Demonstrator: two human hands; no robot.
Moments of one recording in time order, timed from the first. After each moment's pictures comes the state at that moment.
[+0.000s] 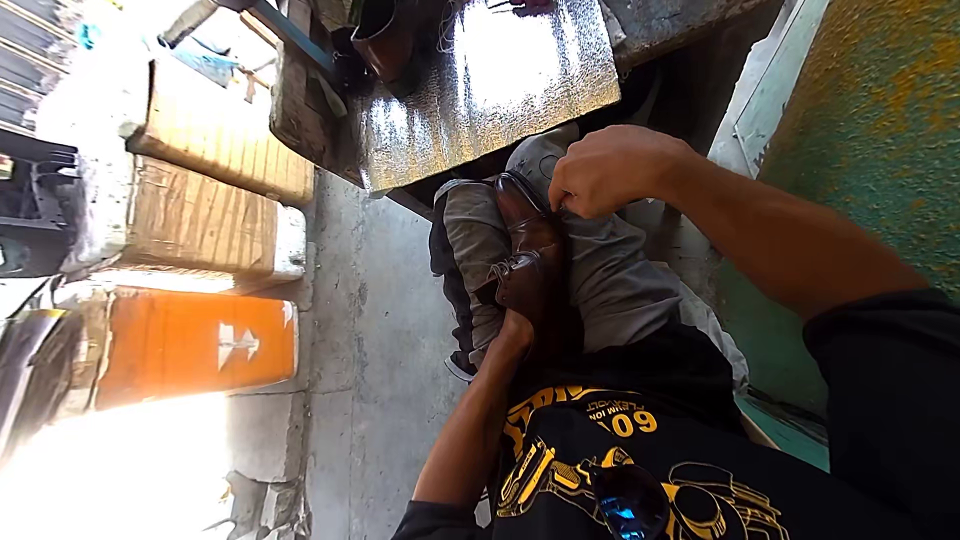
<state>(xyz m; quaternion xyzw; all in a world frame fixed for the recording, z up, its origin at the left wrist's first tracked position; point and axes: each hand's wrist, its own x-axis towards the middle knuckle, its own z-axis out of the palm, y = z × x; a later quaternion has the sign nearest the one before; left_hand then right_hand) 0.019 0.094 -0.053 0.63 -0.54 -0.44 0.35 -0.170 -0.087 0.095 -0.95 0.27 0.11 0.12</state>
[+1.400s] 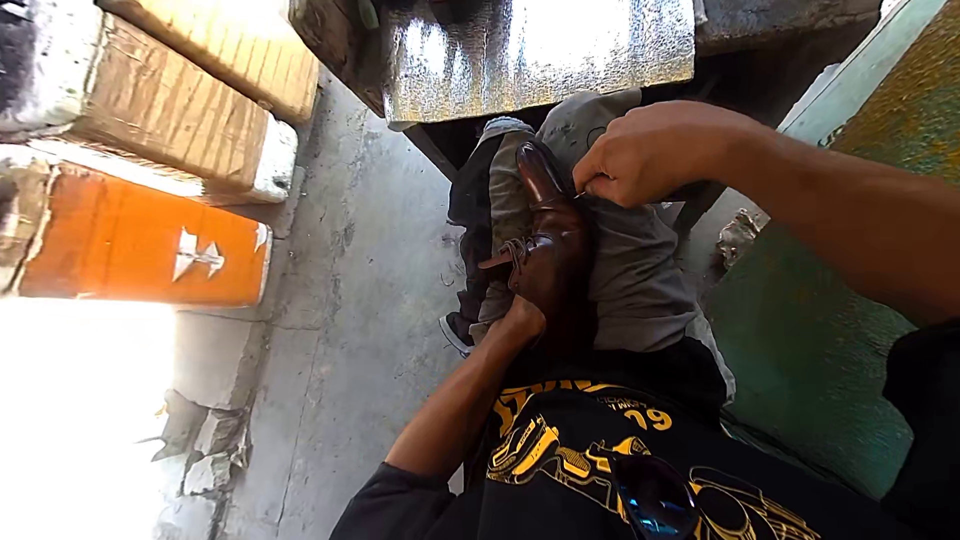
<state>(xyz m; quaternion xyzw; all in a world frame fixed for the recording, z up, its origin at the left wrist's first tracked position) -0.015 0.101 0.002 0.74 -0.62 -0.18 0.19 -0.151 -0.083 0.108 -0.97 0.18 0.14 0.11</state>
